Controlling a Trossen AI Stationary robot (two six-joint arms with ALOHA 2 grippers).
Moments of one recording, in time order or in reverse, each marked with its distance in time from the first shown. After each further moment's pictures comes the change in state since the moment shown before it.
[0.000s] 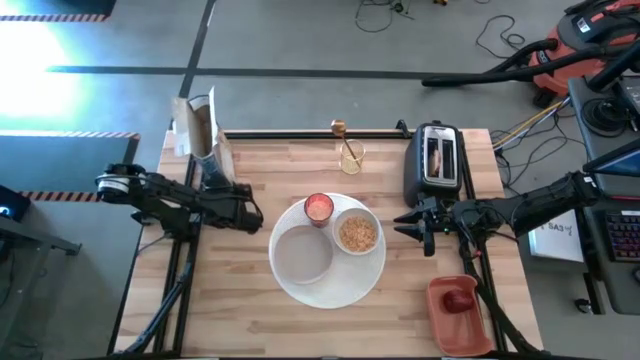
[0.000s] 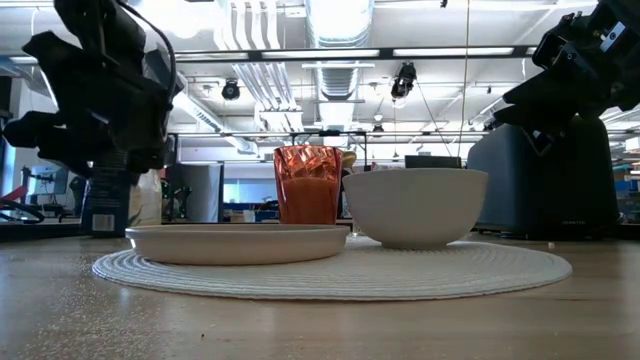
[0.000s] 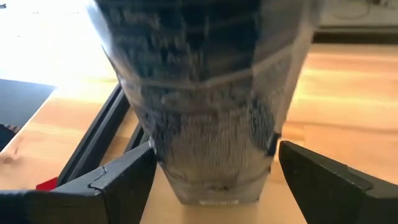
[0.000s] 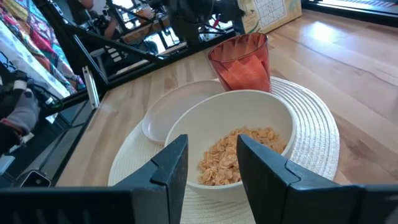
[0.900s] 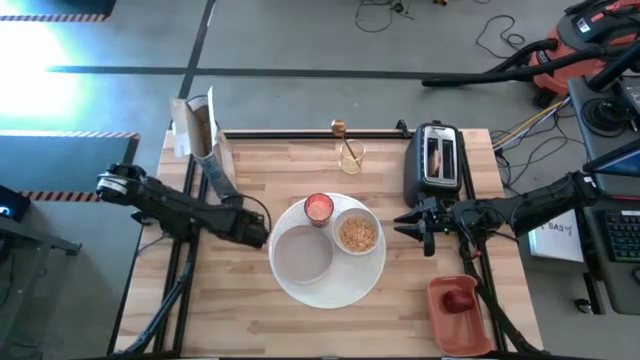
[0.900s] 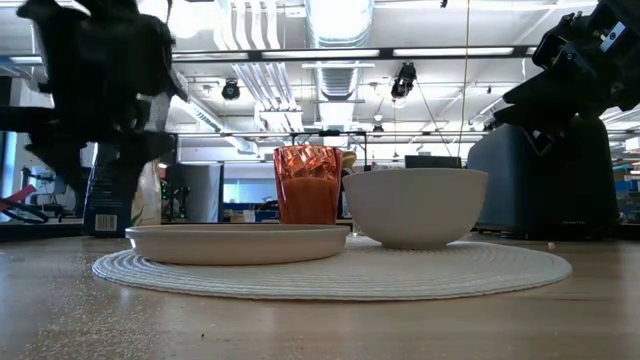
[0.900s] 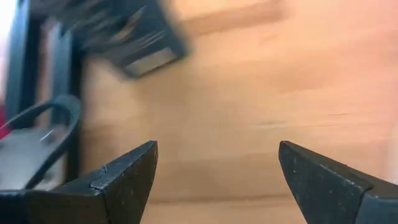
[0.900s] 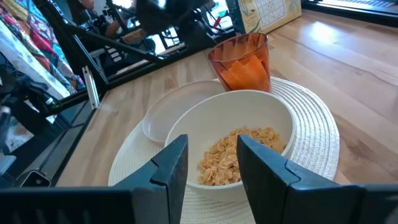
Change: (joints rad) left arm -0.188 0.000 0.124 0.109 0.379 0.302; right arm 0.000 0.000 0.000 0.000 0.000 0.000
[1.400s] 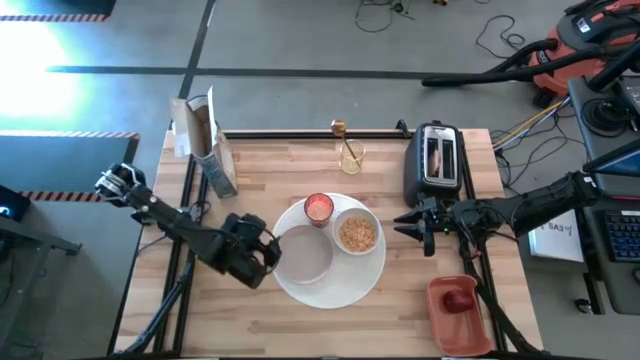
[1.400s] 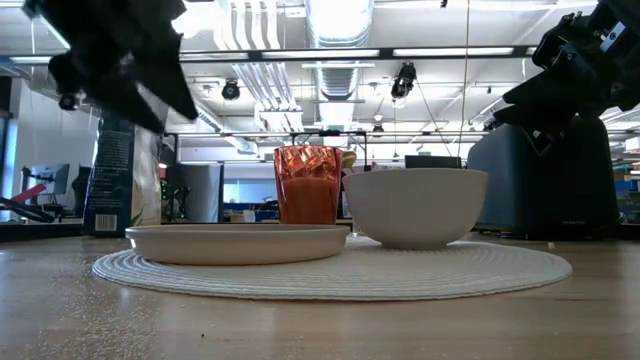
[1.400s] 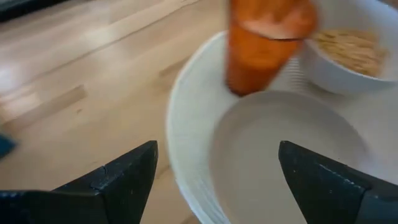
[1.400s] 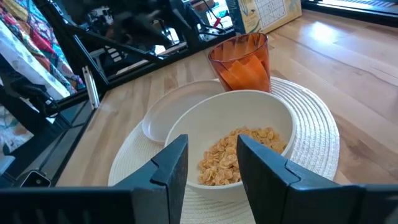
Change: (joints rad) left arm -0.306 0.000 0.193 0.254 -0.297 0.318; right arm 0.000 0.000 0.000 0.000 0.000 0.000
